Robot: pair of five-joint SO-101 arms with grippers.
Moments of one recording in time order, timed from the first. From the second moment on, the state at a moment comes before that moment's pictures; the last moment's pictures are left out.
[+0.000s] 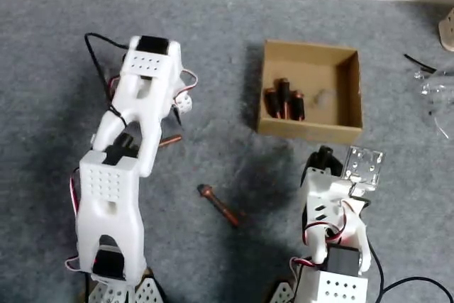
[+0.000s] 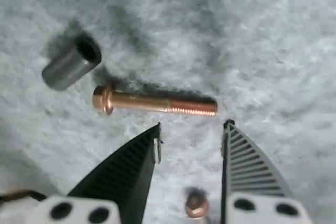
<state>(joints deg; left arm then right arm) 3.0 38.5 -32.3 100.8 48.5 3.3 -104.2 95.7 44.4 -0.9</state>
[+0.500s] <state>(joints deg) -3.1 38.5 -23.0 100.8 59.0 2.3 -104.2 95.7 43.9 0.7</state>
